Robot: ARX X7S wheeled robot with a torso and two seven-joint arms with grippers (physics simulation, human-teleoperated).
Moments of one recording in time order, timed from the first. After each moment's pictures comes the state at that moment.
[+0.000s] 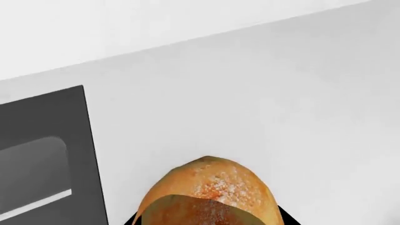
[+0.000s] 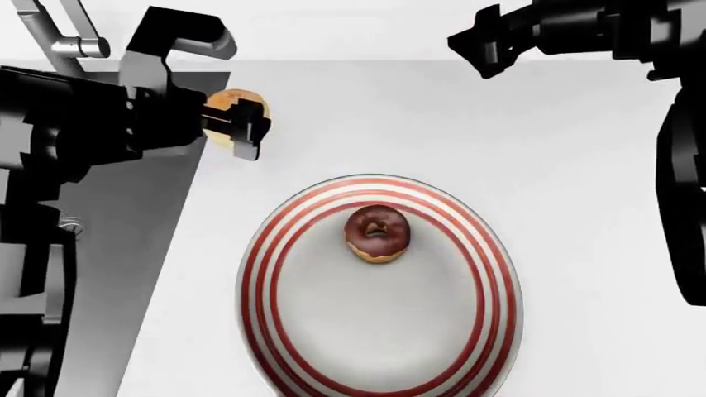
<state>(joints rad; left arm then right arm) -1.40 -0.37 0.35 -0.37 -0.42 -1.32 0.39 1.86 0.22 -0.43 1.31 0.04 0.68 -0.96</state>
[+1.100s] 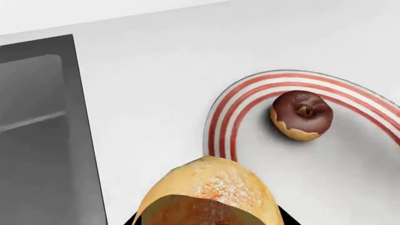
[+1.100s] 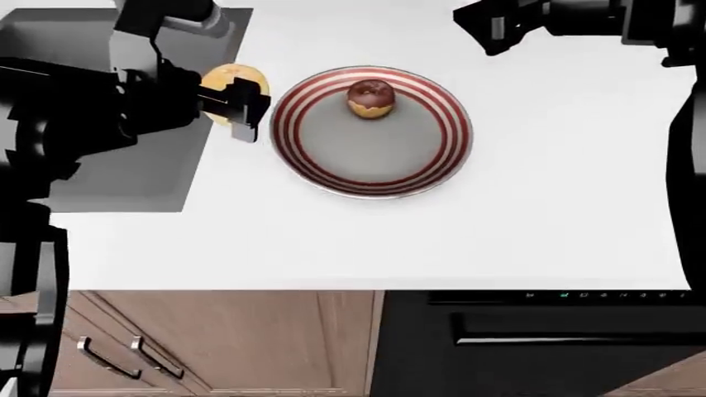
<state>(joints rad) -1.41 -0.38 0.35 -0.36 -0.44 -1.22 0.40 1.89 0.24 -0.35 1.30 0.04 0.67 -0.93</state>
